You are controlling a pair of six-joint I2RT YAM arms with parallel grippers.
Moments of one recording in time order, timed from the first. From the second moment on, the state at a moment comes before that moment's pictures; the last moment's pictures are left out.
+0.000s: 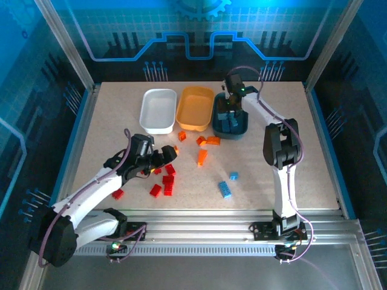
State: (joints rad) left arm -0.41 1.07 0.66 -0.41 0.20 -0.90; right arm 0.31 2.21 1.93 -0.74 0.07 0.14
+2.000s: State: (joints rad) left arm -0.56 1.03 0.58 -0.26 0.22 -0.93; right arm 0.55 1.42 0.89 -0.63 0.16 0.45
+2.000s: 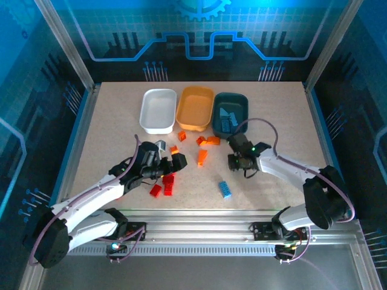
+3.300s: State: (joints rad) left arm -0.31 1.14 0.73 -0.34 0.36 -0.87; right arm 0.33 1.98 1.69 -0.69 0.15 0.20
